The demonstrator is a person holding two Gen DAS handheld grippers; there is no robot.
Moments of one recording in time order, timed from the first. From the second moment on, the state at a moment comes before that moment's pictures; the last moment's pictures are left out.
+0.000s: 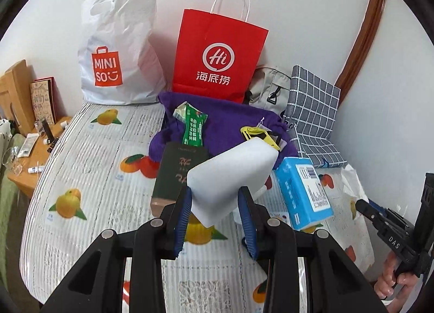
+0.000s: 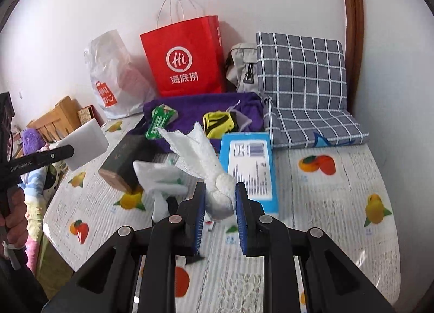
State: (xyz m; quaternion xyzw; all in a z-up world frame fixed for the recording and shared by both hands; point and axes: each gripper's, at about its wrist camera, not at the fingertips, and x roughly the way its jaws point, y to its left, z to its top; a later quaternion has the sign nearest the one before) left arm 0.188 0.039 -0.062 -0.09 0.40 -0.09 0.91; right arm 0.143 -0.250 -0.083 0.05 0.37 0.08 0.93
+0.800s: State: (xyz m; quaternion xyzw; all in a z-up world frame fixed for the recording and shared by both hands) left arm 0.305 0.032 -0.084 -0.08 0.43 -0.07 0.90; right arm 0.285 -0.243 -0.076 0.07 0.38 0.08 0.92
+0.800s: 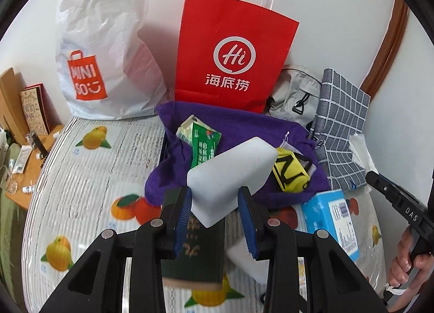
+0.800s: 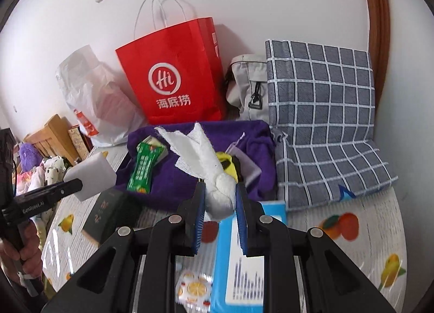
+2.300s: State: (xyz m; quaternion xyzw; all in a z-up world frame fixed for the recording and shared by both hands) left arm 0.442 -0.003 -0.152 -0.05 0.51 -0.09 0.86; right arm 0.452 -0.230 -0.169 0.08 0.48 0.09 0.87
